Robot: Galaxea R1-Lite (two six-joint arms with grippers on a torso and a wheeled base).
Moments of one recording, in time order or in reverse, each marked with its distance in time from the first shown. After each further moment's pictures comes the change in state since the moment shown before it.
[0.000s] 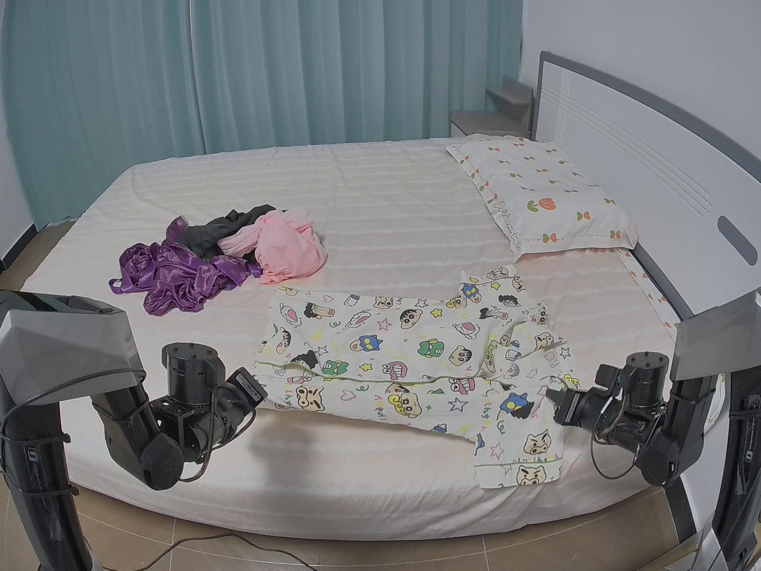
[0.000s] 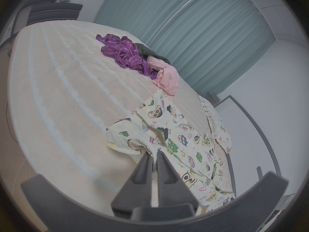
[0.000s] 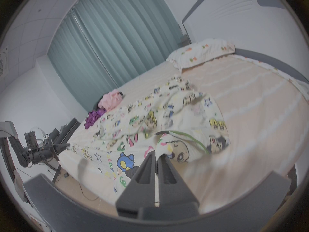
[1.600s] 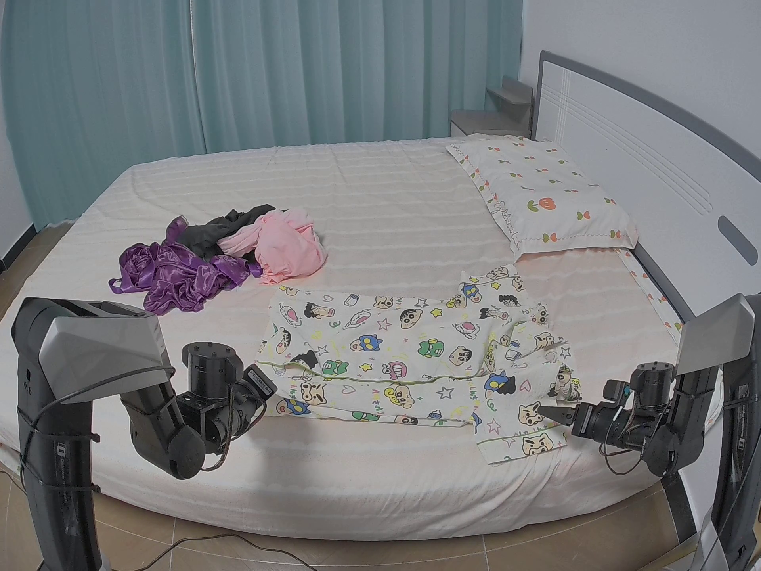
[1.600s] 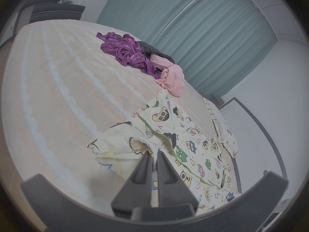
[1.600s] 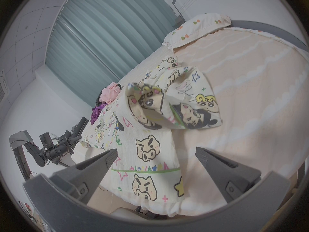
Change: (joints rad) left arm 0.013 0.137 -0.126 0.005 0.028 0.002; right arm -0.158 0.142 -0.044 0.099 0.302 -0.011
